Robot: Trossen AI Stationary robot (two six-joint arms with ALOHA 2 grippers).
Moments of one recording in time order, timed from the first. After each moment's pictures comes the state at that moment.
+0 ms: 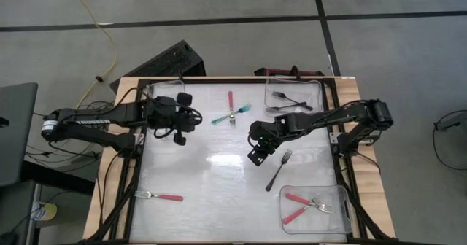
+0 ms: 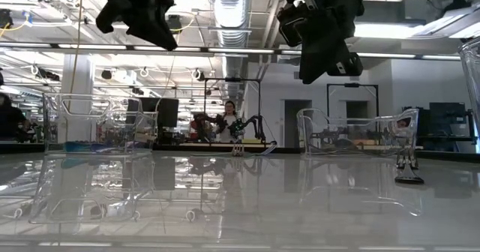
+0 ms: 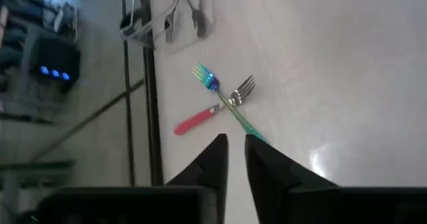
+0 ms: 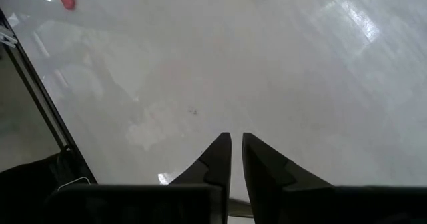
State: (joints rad) left arm 0.15 1.00 0.86 -0.41 -0.29 0.09; right arm 0.05 1.60 1.19 -0.63 -0.19 0.83
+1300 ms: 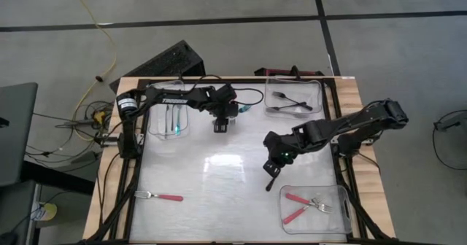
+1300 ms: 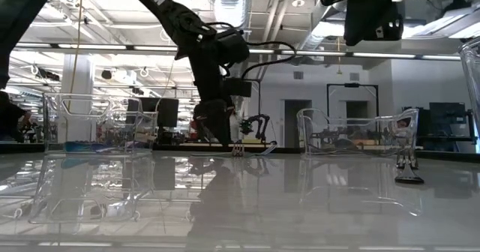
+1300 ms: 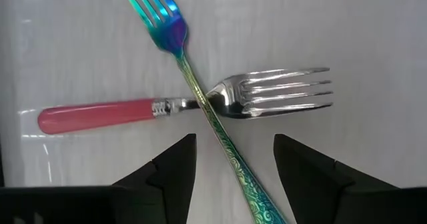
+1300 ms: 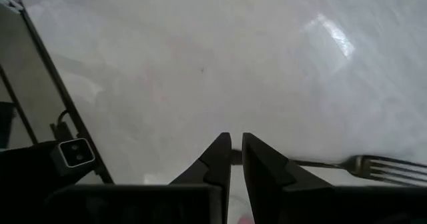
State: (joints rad) left arm 0.39 1.93 1.30 -0.40 -0.10 -0.11; right arm 0.24 1.43 1.19 -0.79 -0.02 0.92
